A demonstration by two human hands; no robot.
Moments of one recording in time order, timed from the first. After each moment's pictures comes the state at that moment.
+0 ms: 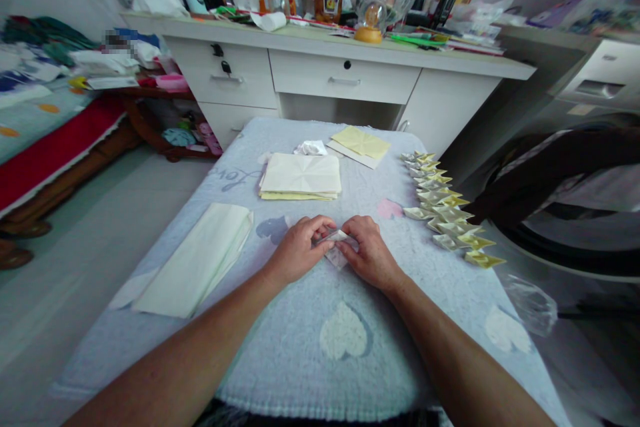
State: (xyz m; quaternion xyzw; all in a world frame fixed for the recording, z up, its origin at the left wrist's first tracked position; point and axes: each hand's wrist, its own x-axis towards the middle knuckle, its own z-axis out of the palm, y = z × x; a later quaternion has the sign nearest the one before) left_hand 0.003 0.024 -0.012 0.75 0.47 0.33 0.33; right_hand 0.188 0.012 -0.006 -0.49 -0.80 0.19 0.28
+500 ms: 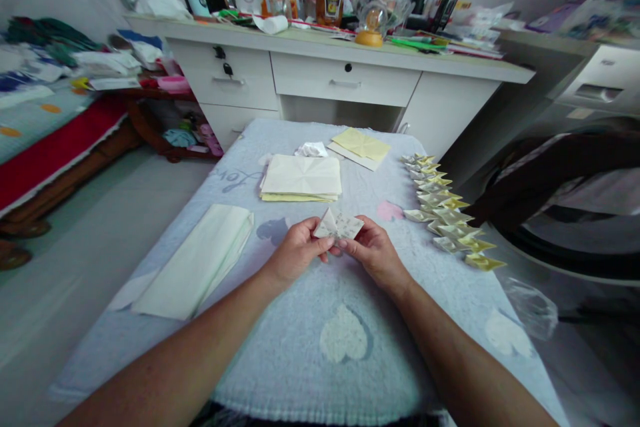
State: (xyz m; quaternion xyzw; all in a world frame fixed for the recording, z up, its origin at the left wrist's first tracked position) left_hand 0.011 0.019 -0.008 0.50 0.39 0.42 0.66; right_hand 0.183 0.014 -0.013 -0.36 -0.56 0.59 0.47
